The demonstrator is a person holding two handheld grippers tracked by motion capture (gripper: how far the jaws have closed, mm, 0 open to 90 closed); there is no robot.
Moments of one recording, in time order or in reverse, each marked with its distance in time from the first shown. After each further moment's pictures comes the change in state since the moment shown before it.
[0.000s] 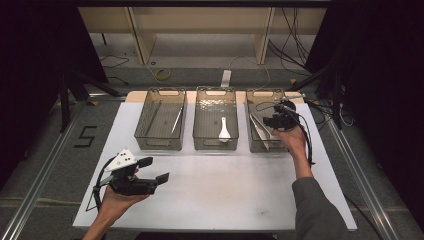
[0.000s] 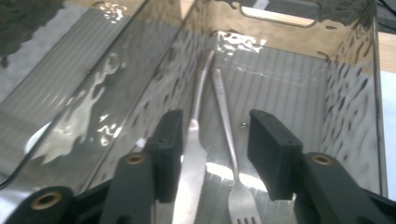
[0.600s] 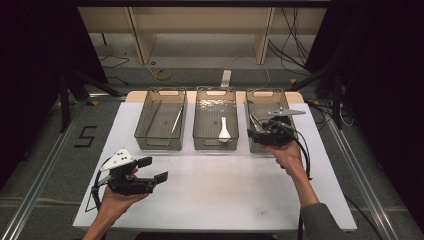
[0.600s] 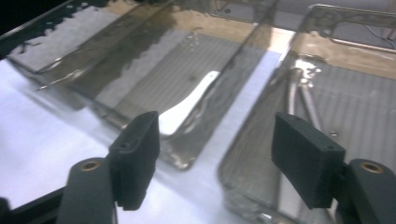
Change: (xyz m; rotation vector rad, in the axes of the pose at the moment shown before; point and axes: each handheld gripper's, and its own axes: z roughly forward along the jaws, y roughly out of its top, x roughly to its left) left arm 0.002 0.000 -0.001 -0.027 -0.017 -0.035; right arm 0.052 -0.033 -0.044 -0.148 0.220 -0.073
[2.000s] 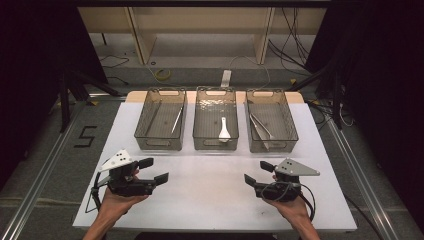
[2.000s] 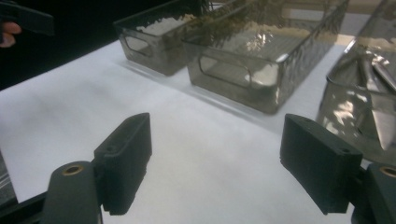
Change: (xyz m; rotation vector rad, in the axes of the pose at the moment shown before) left arm -0.003 -0.001 -0.002 -0.012 -0.049 -0.010; right arm 0.060 -0.104 -0.062 -0.162 0.143 -0.065
